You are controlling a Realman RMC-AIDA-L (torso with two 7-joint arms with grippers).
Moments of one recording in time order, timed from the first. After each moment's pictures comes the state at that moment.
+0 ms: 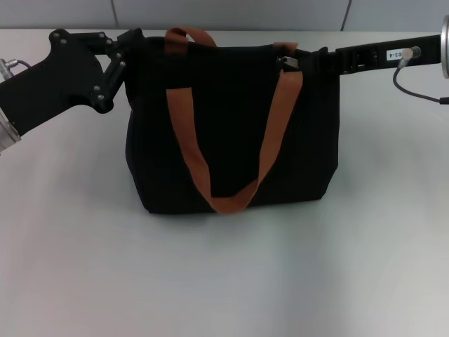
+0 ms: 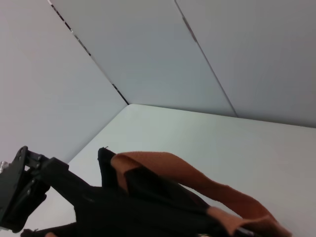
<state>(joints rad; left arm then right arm) -0.50 -2.06 0.52 0.50 1.66 1.62 -0.73 0.68 2.04 -0.95 -0.96 -2.03 -1.41 2.27</state>
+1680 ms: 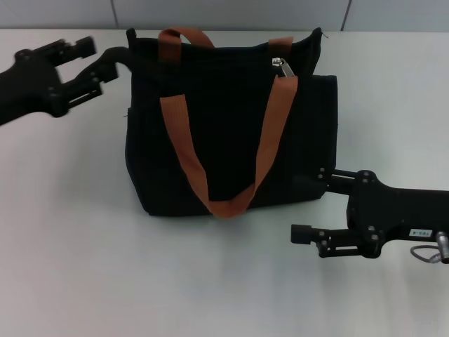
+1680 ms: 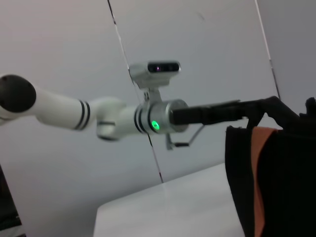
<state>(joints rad) -0.45 -2.00 0.55 0.63 1.74 1.61 -1.22 0.48 2.08 -0.77 -0.49 -1.90 -1.79 1.15</state>
